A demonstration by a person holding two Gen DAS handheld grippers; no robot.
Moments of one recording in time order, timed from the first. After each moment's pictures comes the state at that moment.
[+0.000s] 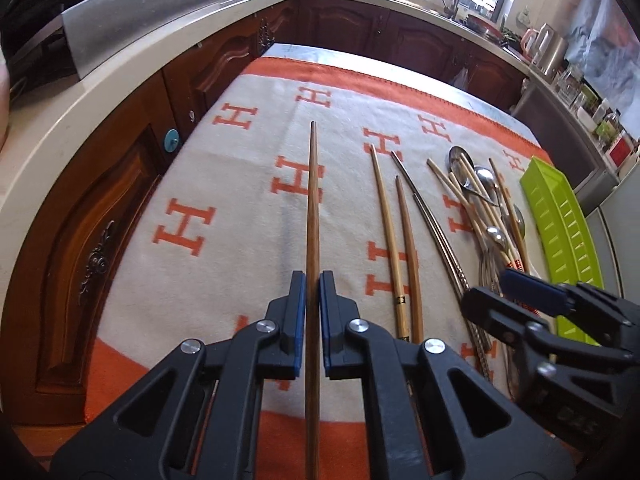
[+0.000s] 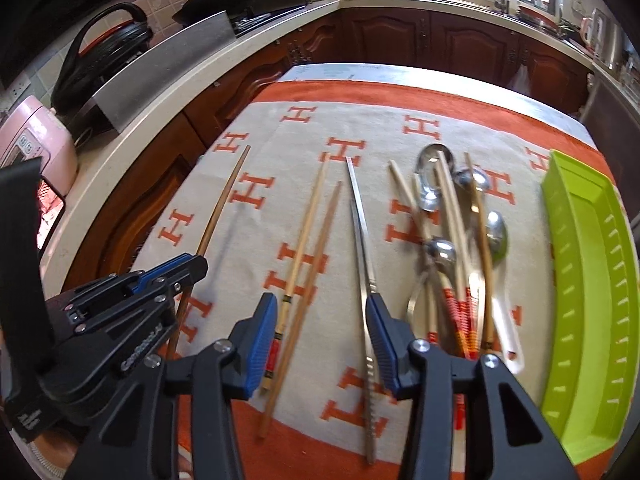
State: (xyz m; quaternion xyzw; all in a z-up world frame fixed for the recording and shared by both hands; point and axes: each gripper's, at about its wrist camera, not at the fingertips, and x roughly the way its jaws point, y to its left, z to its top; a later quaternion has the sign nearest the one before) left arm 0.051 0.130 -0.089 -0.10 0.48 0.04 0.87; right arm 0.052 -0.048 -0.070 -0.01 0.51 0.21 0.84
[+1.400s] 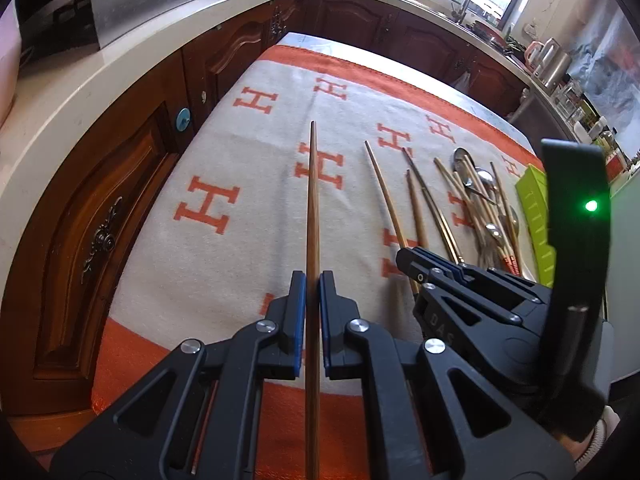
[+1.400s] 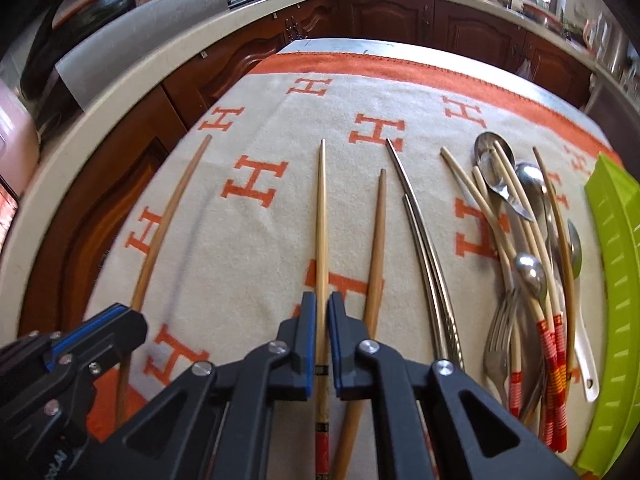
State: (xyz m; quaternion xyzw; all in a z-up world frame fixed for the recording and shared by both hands) left arm 0.038 0.154 -0.085 -0.13 0.49 0.03 0.86; right arm 0.076 0.006 -0.114 -0.02 0.52 0.17 0.83
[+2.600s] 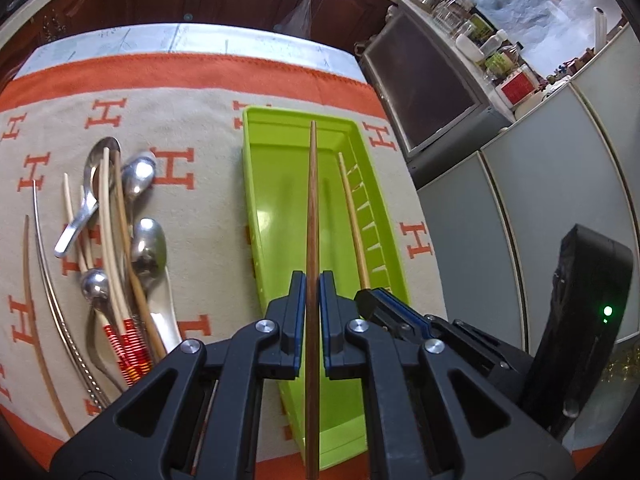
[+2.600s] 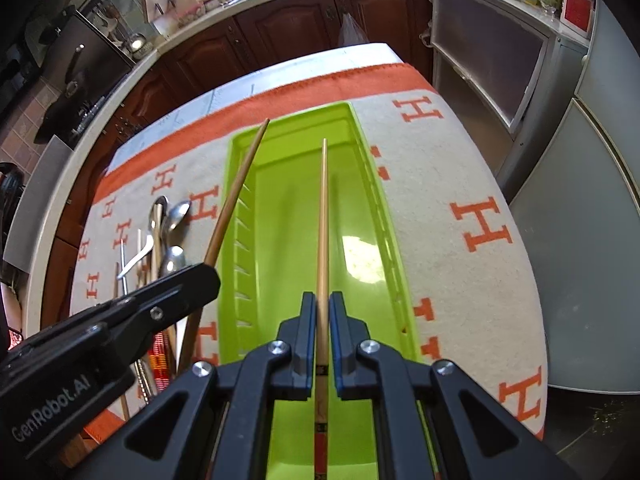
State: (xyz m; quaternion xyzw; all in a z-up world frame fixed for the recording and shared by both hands) left arm 0.153 -0.164 -0.073 -0.12 0.56 -0.18 0.80; right arm 0.082 -0.295 -0.084 0.13 0.54 0.01 0.83
